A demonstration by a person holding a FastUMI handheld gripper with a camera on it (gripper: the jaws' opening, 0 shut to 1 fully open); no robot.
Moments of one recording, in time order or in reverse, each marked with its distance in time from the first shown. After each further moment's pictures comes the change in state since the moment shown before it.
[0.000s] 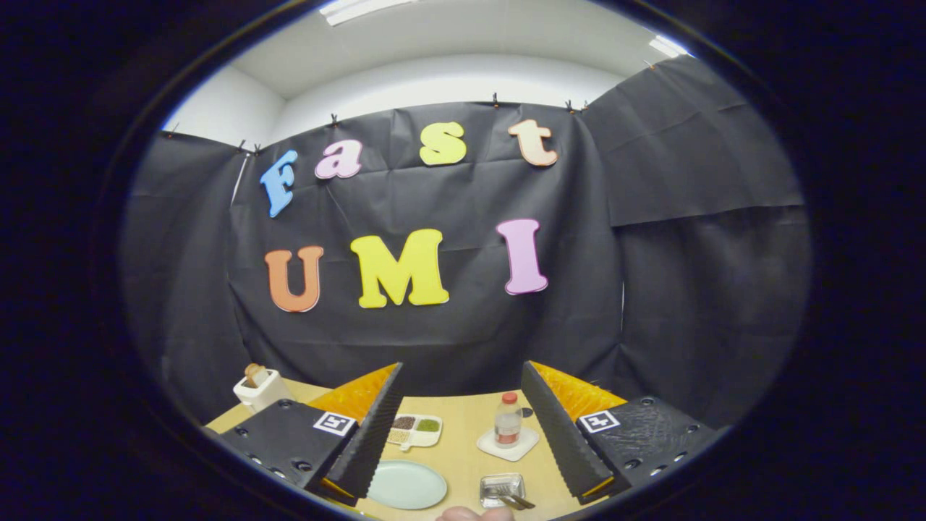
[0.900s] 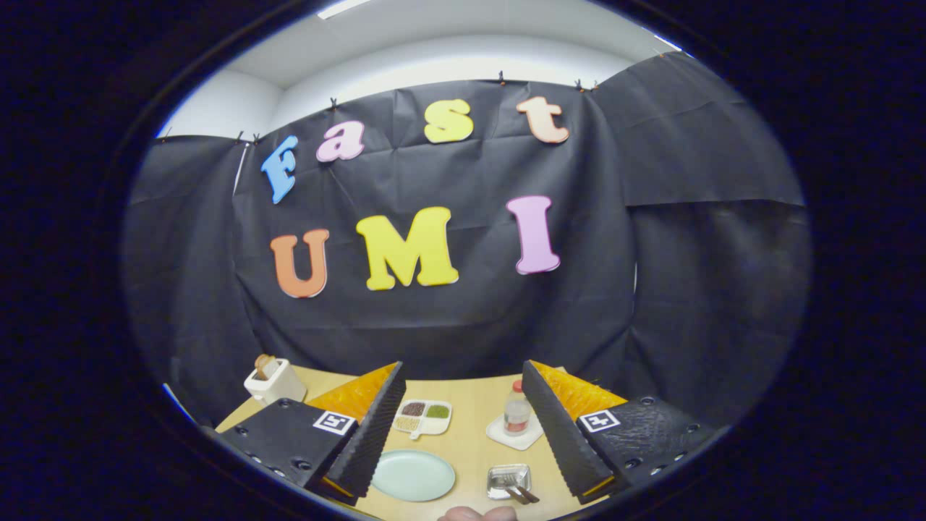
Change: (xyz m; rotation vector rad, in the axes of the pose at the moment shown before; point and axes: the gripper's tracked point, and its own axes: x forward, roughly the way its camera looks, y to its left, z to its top) arm 0.011 -0.002 0.011 -0.003 0.054 0.000
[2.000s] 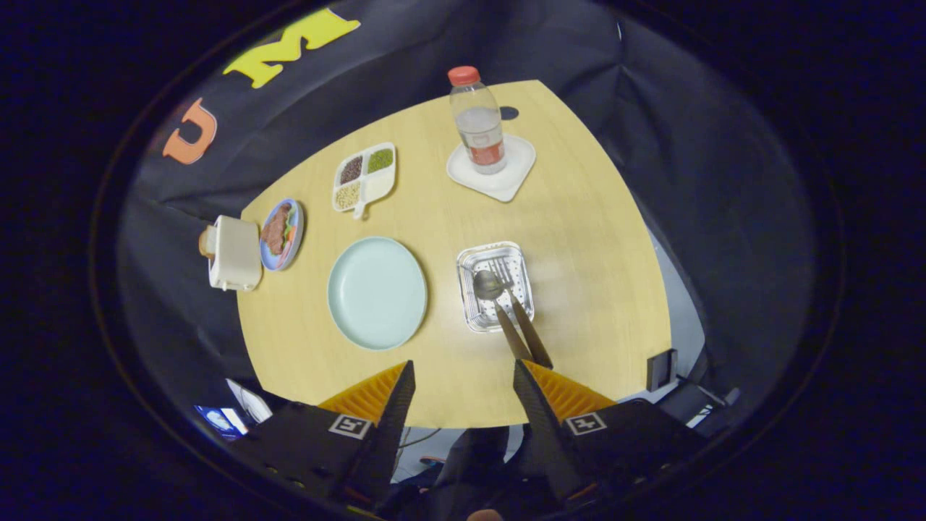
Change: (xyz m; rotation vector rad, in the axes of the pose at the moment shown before) arm -0.026 -0.035 -0.234 0.194 1.273 -0.063
